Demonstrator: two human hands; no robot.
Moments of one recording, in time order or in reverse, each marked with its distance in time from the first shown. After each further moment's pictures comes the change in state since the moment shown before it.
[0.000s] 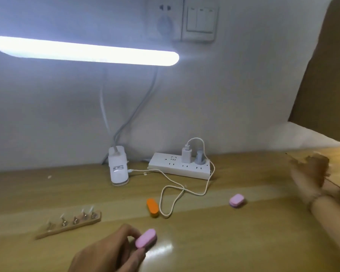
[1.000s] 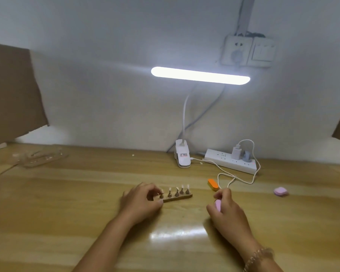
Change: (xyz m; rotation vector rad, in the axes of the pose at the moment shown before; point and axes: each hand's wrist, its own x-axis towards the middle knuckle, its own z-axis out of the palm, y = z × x) left_hand -0.018 -0.105 -0.055 -0.061 0.085 -0.160; right_hand -0.350 -0.059 0.022 -0.192 -0.755 -0.545
